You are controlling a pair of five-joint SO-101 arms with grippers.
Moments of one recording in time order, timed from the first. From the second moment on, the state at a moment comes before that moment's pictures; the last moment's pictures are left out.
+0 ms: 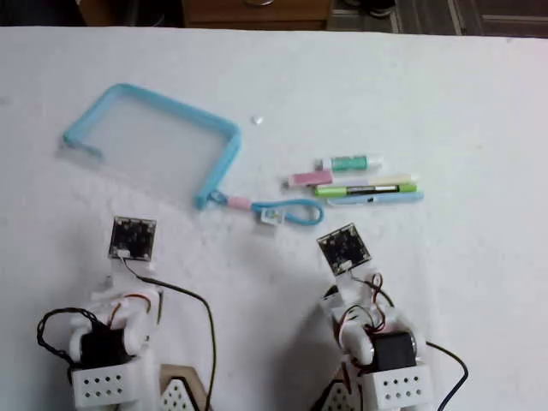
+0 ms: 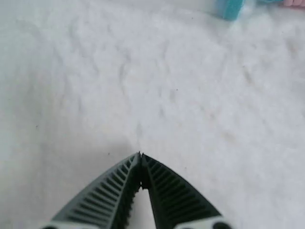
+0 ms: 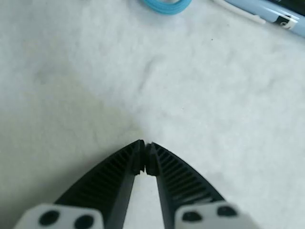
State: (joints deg) left arm -14.6 -103.1 97.2 72.7 -12.5; right arm -10.0 -102.5 96.6 72.2 19.0
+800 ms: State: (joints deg) left arm -14.6 -103.1 97.2 72.7 -12.5; right arm -9.5 -102.5 96.6 72.2 19.0
